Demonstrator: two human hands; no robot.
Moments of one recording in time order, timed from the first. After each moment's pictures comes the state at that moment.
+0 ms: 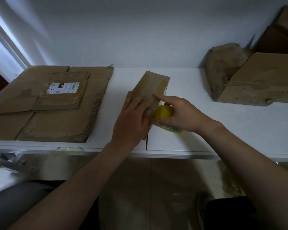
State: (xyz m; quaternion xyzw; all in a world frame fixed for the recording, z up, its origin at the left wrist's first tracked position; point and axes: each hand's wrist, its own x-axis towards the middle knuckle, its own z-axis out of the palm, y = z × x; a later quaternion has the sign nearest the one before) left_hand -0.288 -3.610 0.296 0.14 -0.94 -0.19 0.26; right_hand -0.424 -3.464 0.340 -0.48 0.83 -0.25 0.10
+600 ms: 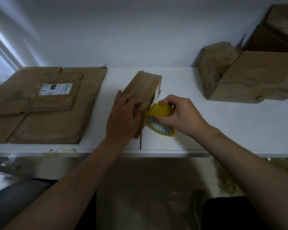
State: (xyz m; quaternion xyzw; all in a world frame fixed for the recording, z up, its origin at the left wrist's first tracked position) left_hand -0.300 -3.615 0.293 0.18 -0.91 -0.22 0.29; right_hand -0.412 -3.440 0.339 -0.40 0.82 -0.40 0.08
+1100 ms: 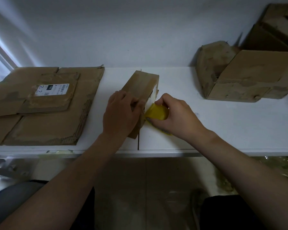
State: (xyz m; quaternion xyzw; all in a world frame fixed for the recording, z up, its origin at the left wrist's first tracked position) left_hand -0.310 -3.616 0.310 0.21 -0.92 -0.18 0.29; right_hand -0.397 -3.441 0.344 -0.42 0.84 -0.34 0.04
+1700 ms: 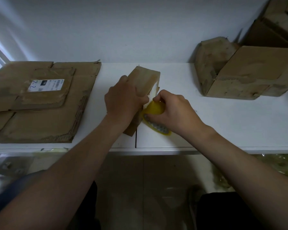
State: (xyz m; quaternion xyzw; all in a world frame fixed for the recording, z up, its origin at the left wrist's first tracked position) left_hand -0.345 -3.613 0.340 0.28 -0.93 -0.09 0.23; right_hand -0.392 -3.447 0.357 -0.37 0.88 -0.30 0.07
